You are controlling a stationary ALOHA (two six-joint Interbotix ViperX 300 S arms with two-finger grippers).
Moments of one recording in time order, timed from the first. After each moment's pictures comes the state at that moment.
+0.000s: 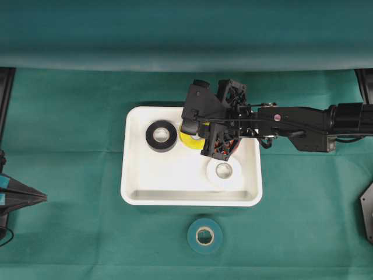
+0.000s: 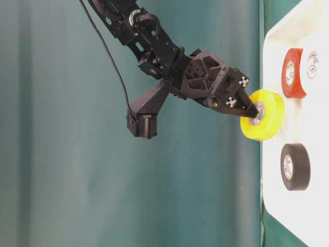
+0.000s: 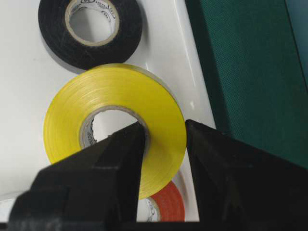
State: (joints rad) left arm 0.05 -1.48 1.52 -0.02 0.14 -0.04; right arm -0.33 0.16 0.42 -0.59 0.33 0.50
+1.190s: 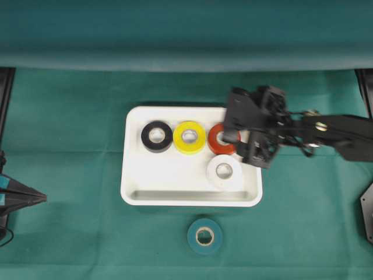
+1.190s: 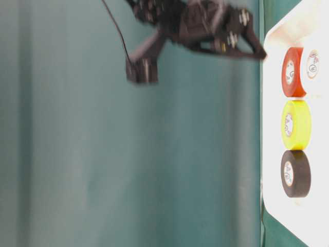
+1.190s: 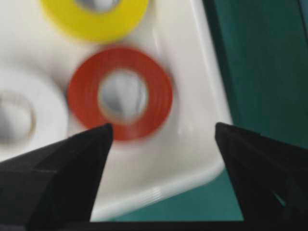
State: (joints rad) left arm 0.05 -1.48 1.52 -0.02 0.14 -0.04; right arm -0.34 -0.09 0.70 -0.61 0.40 0.52
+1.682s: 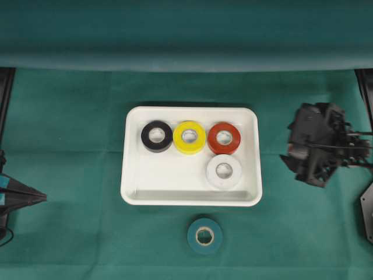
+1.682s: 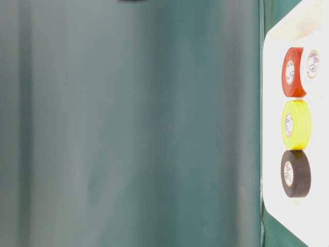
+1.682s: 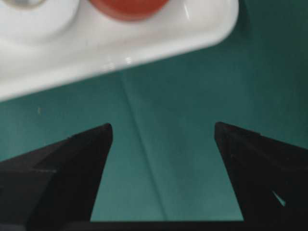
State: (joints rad) left arm 0.05 -1.48 1.52 -0.02 0.14 -0.04; right arm -0.34 -0.46 1.05 -0.60 0.36 0.58
